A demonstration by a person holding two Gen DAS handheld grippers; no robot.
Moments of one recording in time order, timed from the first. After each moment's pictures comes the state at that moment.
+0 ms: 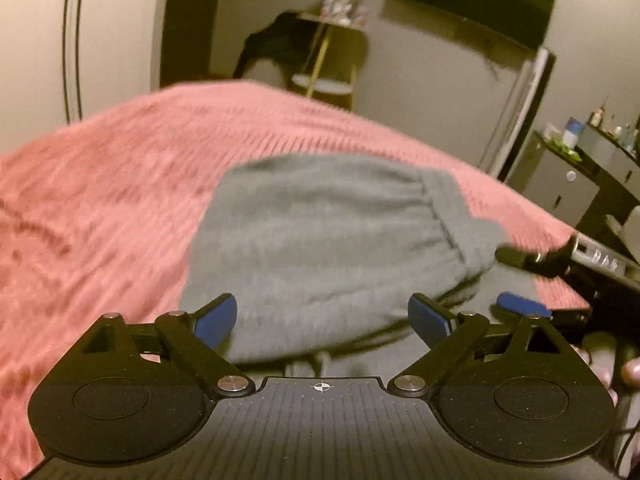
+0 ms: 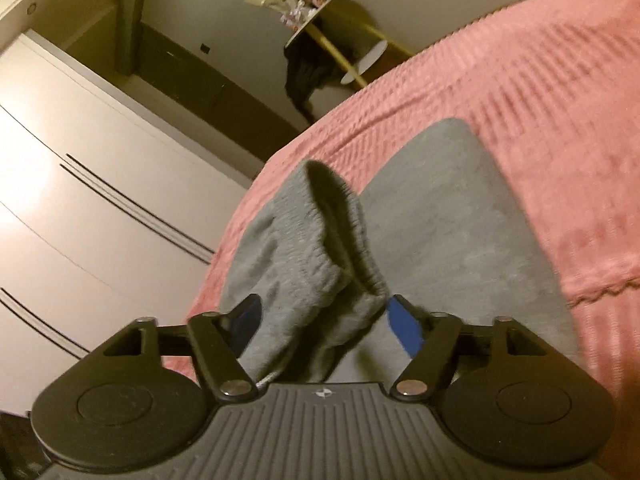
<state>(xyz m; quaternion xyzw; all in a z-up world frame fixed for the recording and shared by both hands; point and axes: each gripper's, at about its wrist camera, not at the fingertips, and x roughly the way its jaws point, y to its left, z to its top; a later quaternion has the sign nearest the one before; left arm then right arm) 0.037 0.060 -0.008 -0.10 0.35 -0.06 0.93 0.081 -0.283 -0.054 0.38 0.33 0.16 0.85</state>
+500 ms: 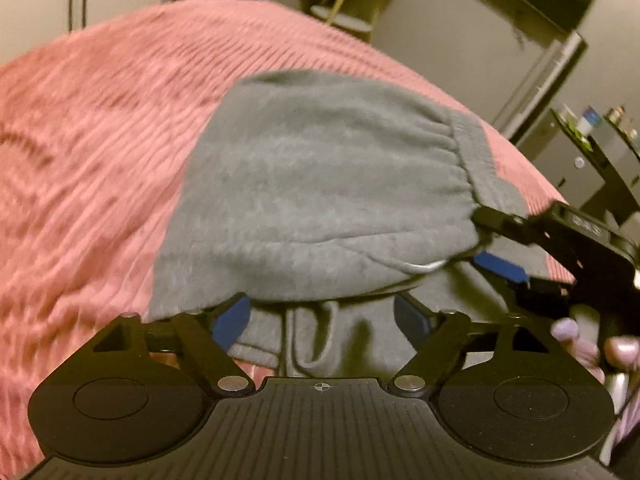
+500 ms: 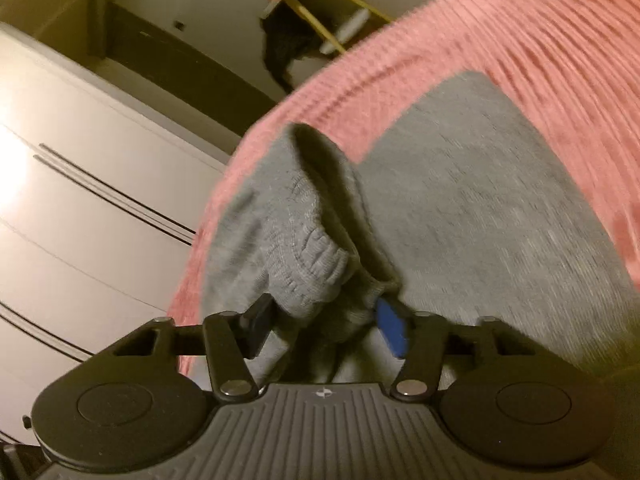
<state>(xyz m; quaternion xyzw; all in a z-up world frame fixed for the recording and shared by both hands) 0.057 0.073 -0.038 -0.16 0.45 -0.06 0.88 0.113 -0.260 -0.072 0.41 0.39 0.14 0.81</state>
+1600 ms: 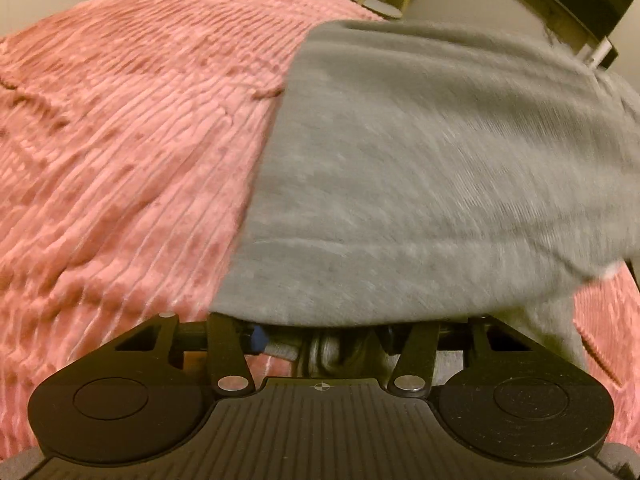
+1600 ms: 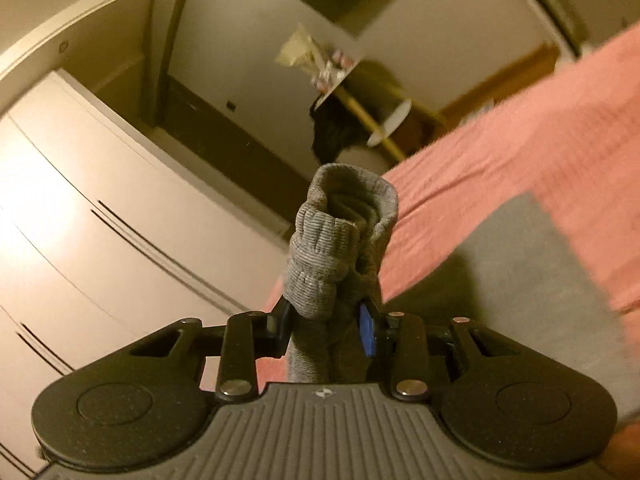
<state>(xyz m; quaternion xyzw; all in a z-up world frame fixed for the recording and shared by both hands) 0.061 0.081 -0.045 -0.17 0.48 -0.03 0.86 0.041 -0.257 0.024 0.37 0.23 0.12 0.89</state>
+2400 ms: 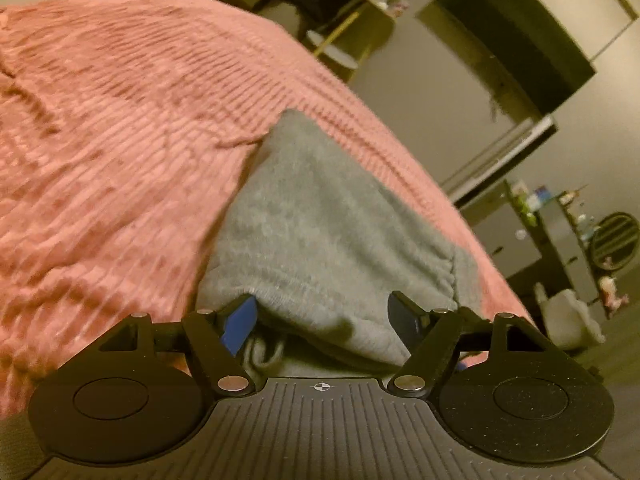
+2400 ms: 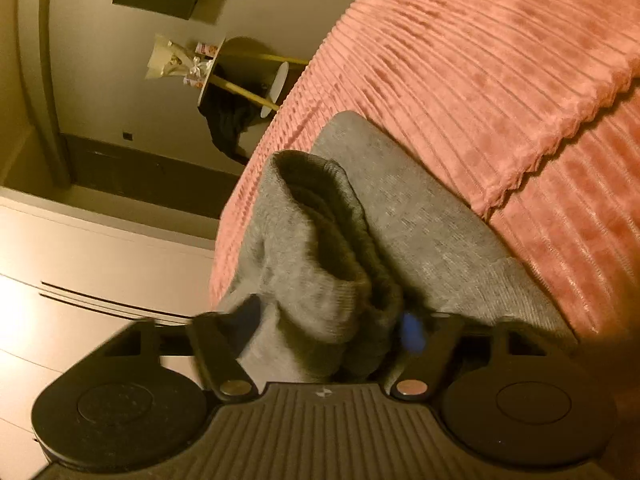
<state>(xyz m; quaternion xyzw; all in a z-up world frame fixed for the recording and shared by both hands) 0.030 0.108 -0.001 -0.29 0.40 -0.10 0.86 0.059 -0.309 -0.075 0.51 0.33 0.04 0.79</state>
